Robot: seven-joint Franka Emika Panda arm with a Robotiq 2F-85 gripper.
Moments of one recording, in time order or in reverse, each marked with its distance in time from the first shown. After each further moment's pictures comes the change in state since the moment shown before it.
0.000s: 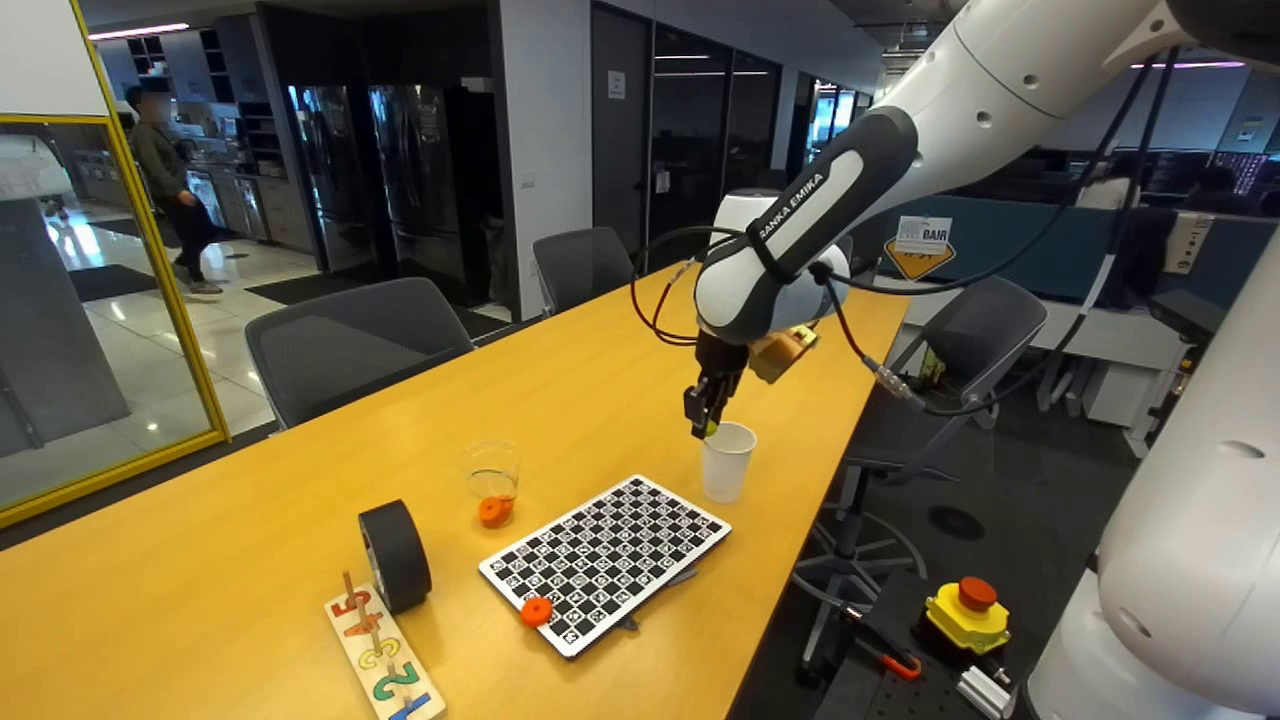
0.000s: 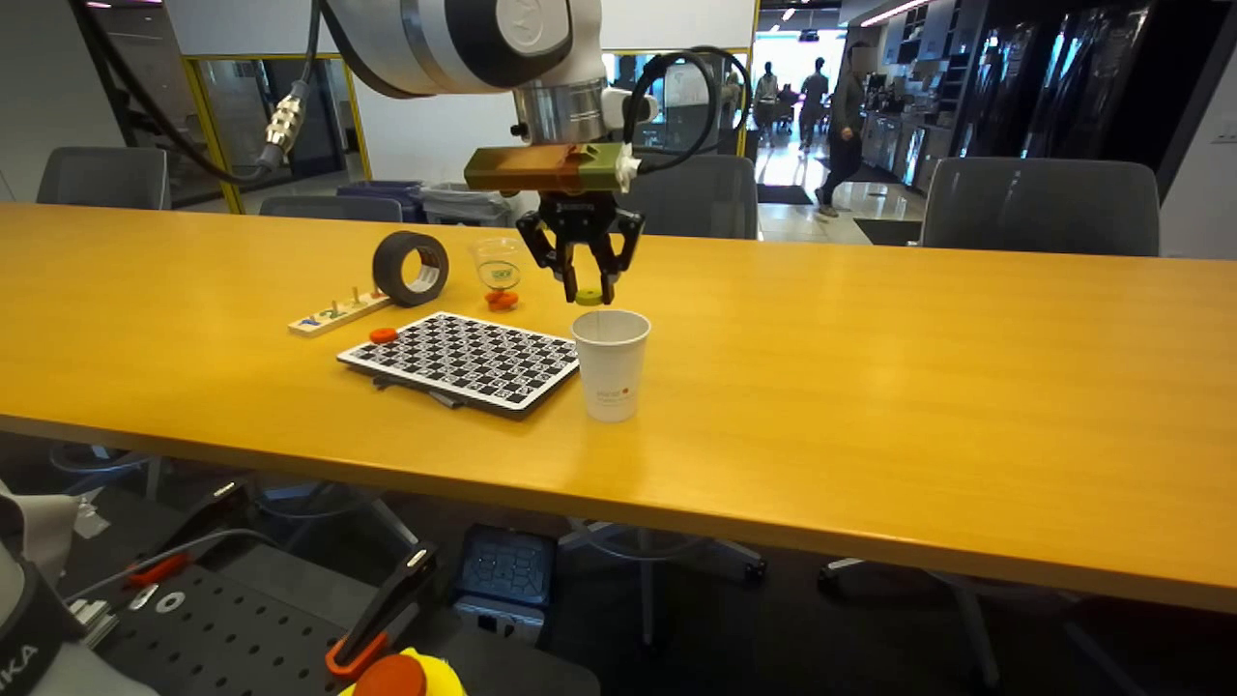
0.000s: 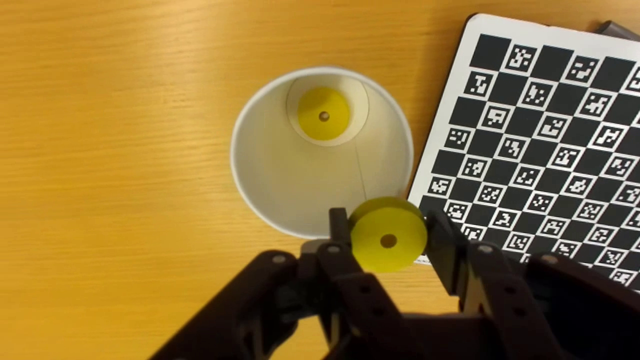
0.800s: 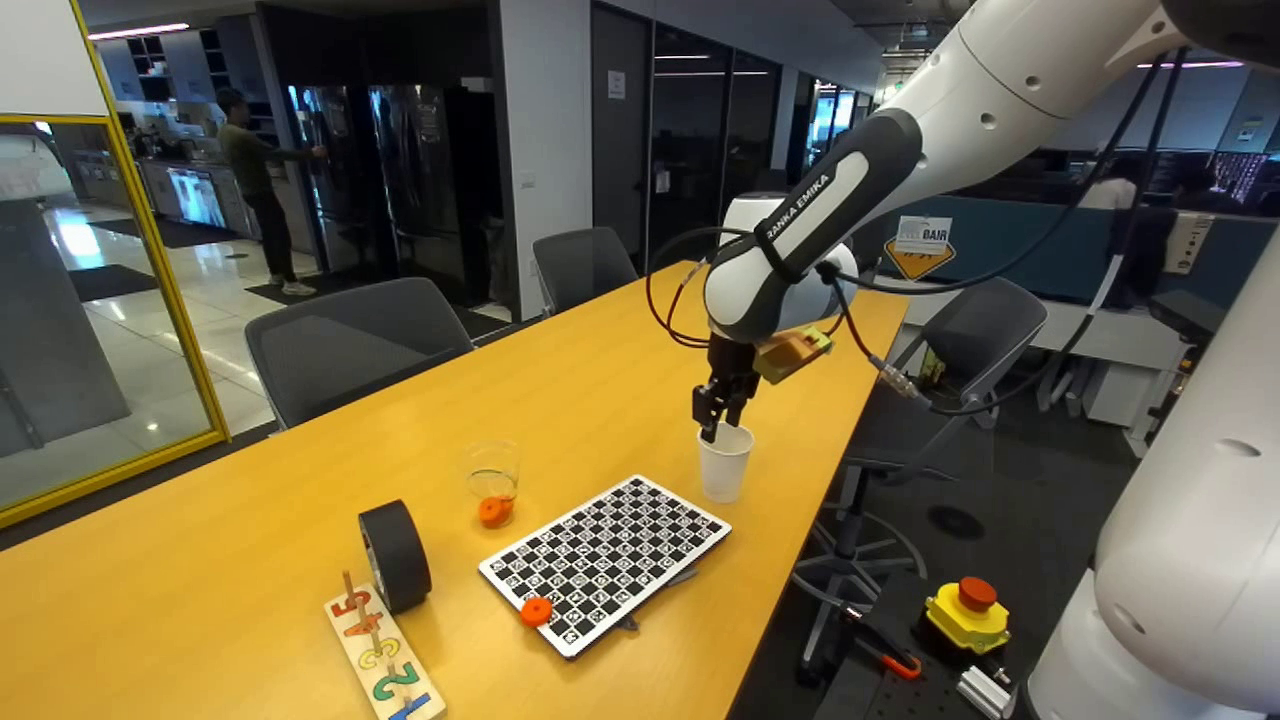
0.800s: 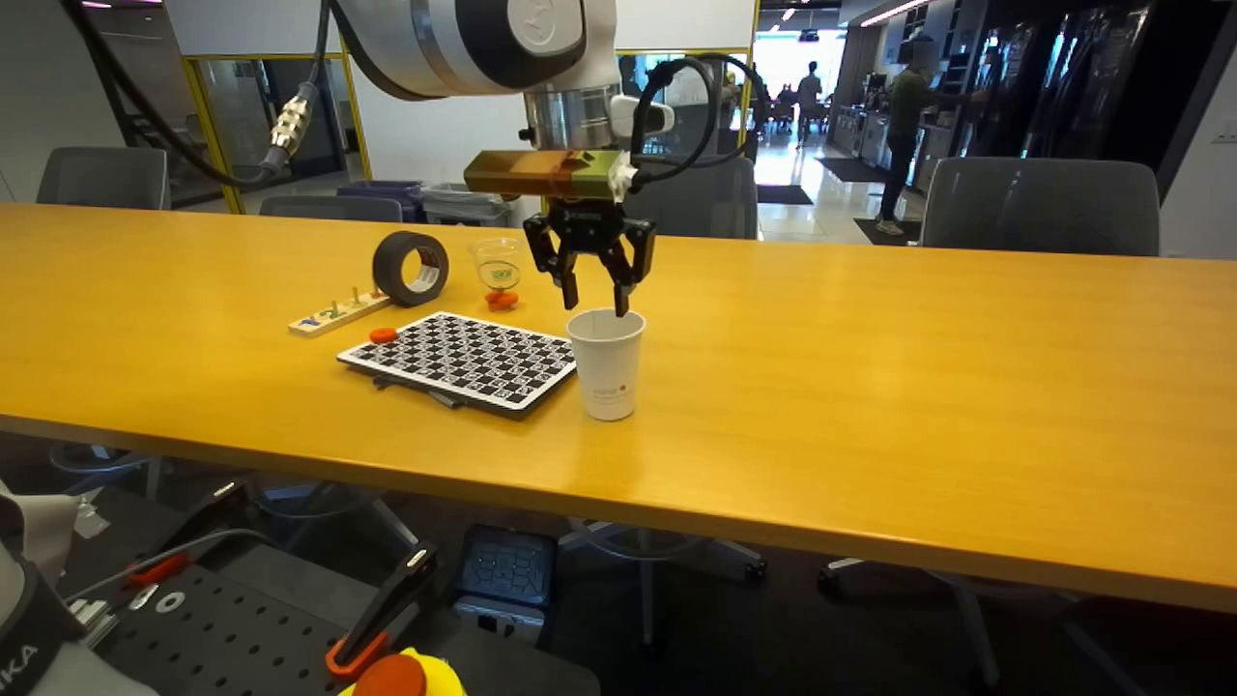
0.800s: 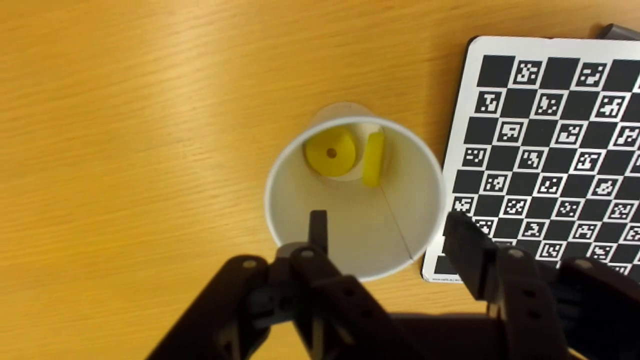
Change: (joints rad) arm -0.021 0.001 -0.014 -0.001 -0.013 -0.041 0.108
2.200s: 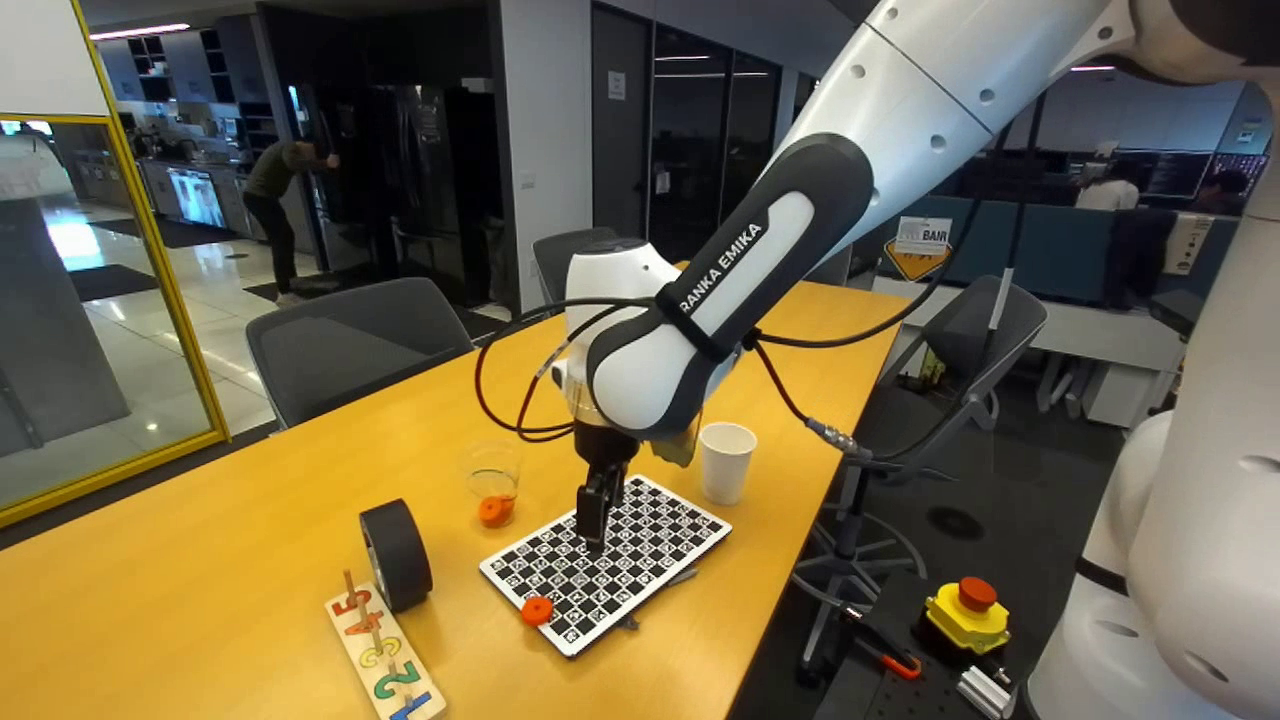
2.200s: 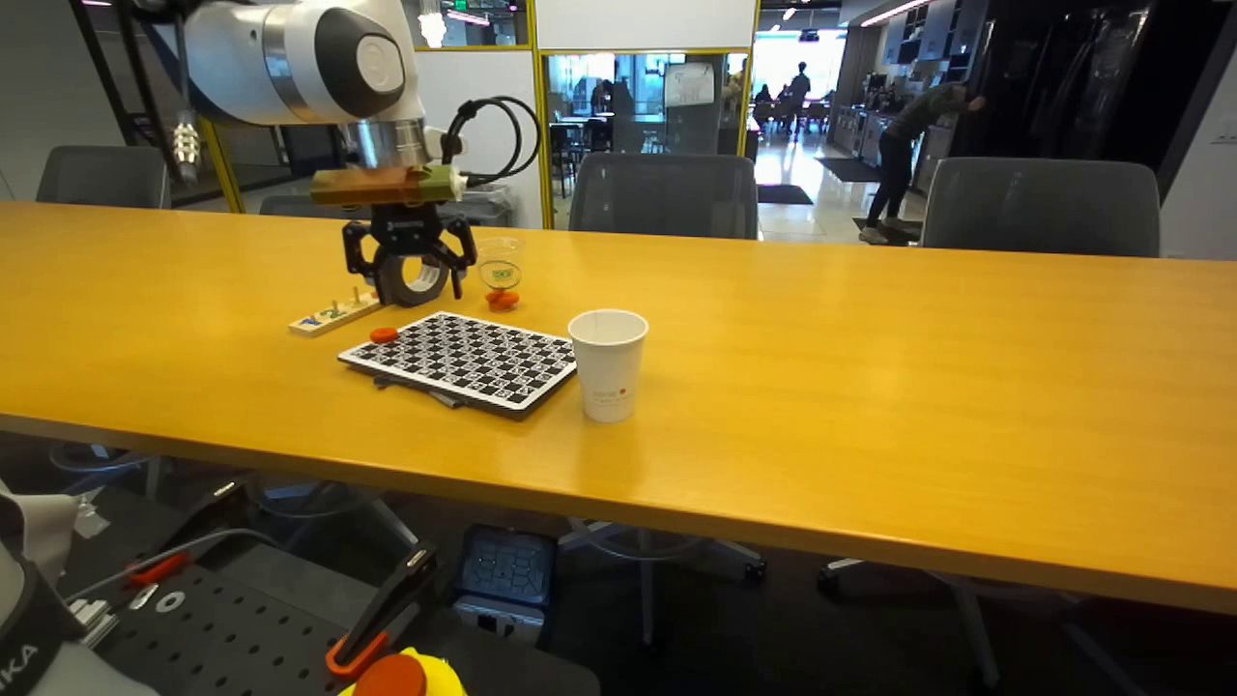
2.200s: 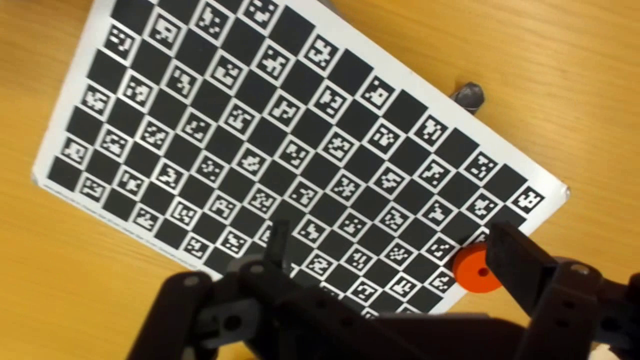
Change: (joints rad) arm 0.252 0.086 0.257 0.019 -0.015 -0.019 -0.042
